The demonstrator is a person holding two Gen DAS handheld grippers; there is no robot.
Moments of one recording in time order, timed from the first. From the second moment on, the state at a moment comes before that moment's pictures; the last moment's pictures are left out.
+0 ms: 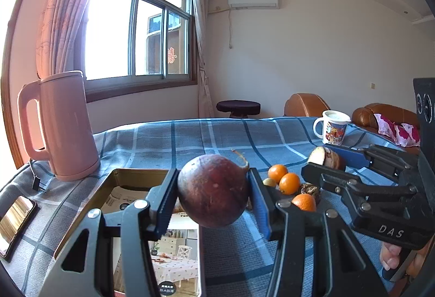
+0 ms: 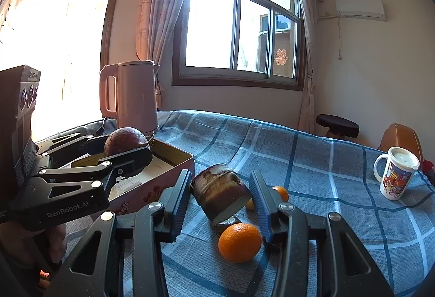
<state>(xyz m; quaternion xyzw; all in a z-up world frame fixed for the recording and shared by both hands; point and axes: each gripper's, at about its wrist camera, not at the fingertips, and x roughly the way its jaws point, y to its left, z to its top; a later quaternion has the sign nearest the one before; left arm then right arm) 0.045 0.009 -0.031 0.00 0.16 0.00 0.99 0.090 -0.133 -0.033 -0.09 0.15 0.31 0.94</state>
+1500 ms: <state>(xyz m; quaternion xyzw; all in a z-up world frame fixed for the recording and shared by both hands) 0.051 0.111 -0.042 -0.04 0.23 0.09 0.97 0.106 -0.012 -0.035 -0.16 0.18 0.38 0.89</state>
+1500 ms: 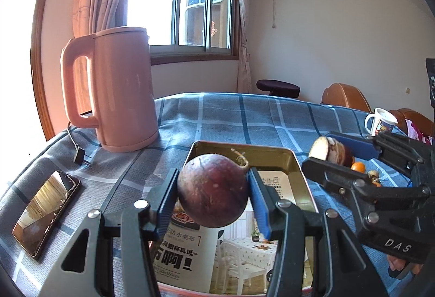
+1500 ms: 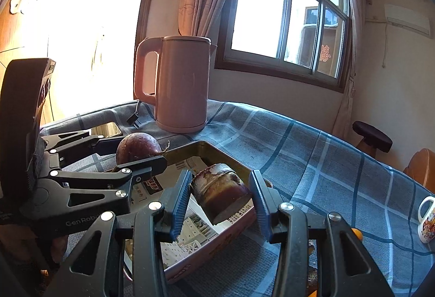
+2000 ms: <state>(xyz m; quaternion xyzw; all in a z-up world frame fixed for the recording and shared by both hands) 0.062 0.121 -0.047 -0.04 0.27 0.10 0.96 0.120 0.013 -0.061 -0.17 0.23 0.39 0.88</state>
